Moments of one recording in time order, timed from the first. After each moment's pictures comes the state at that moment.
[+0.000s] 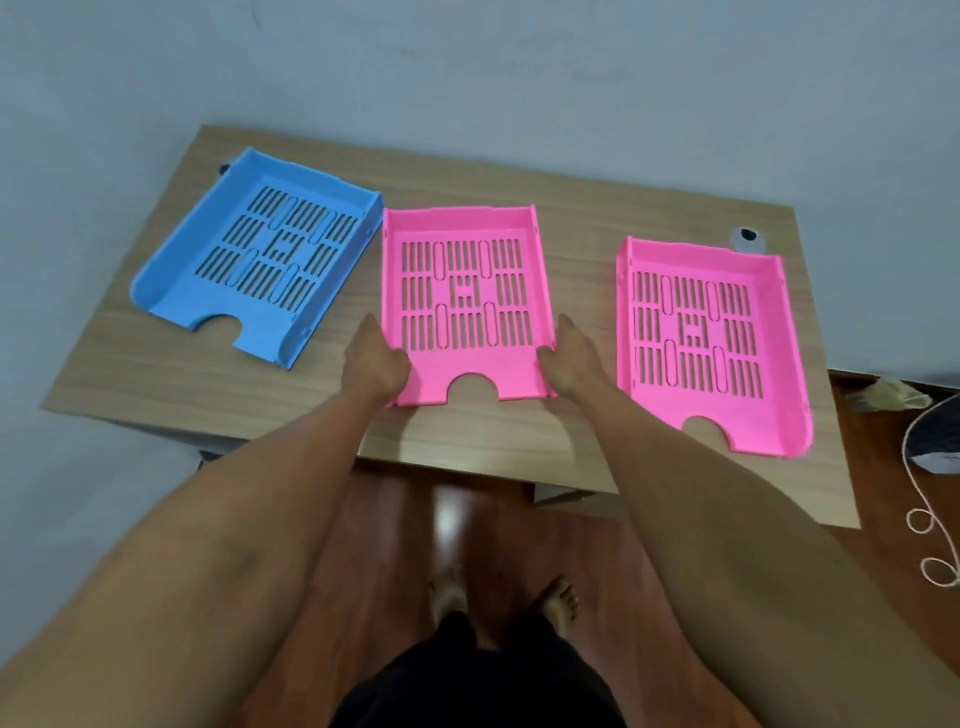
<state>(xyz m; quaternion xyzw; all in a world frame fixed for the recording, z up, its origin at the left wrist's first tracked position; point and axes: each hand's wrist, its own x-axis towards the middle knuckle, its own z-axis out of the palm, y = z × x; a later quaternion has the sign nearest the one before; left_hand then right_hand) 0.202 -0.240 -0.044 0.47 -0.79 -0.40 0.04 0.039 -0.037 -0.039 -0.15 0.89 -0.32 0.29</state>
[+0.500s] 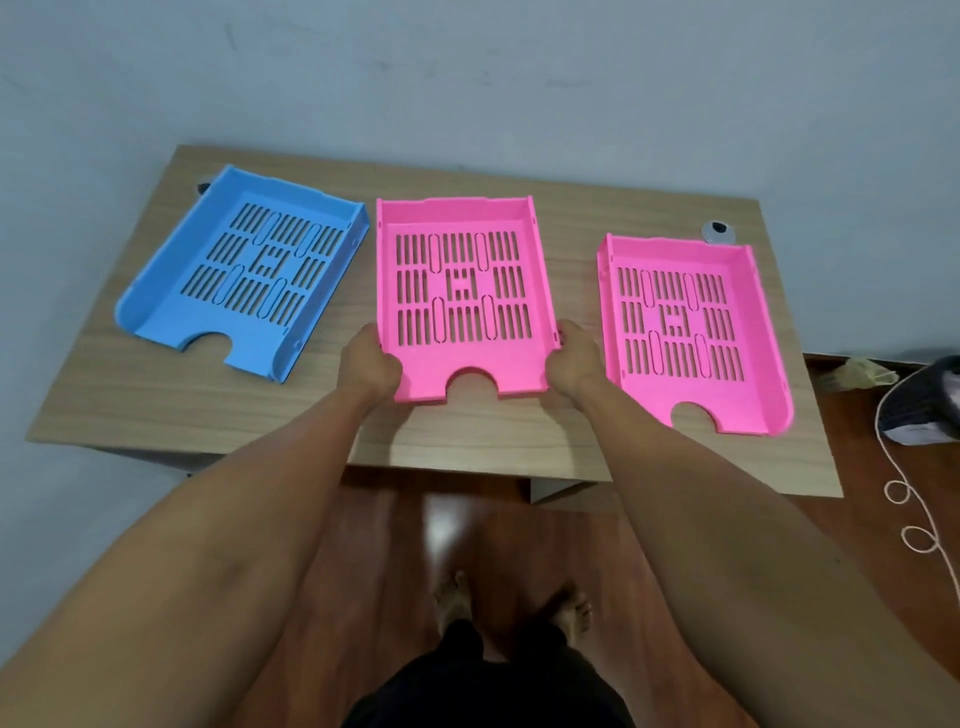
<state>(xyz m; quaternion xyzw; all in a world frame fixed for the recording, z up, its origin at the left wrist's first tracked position) 0.202 -0.243 -0.036 0.44 -0.77 -0.46 0.04 0.052 -0.025 -0.028 -0.06 0.88 -0.39 0.27</state>
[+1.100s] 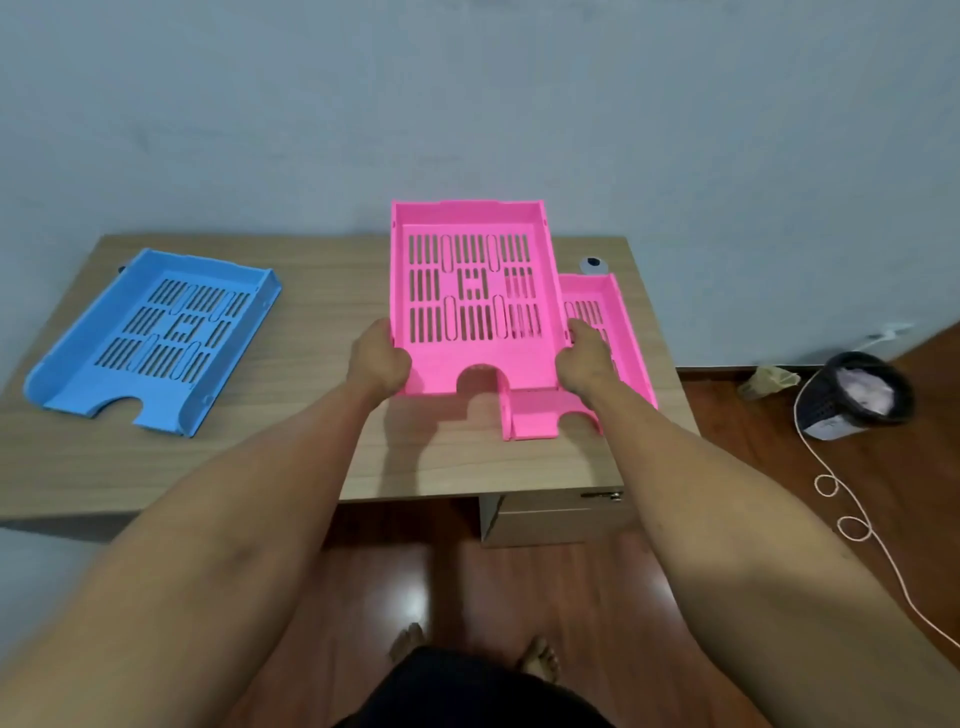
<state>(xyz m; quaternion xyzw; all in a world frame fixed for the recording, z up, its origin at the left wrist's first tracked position) 0.110 -0.106 0.042 0.33 -0.84 -0.43 0.06 -0.015 0.135 0.042 -0.05 0.89 -0.42 0.17</state>
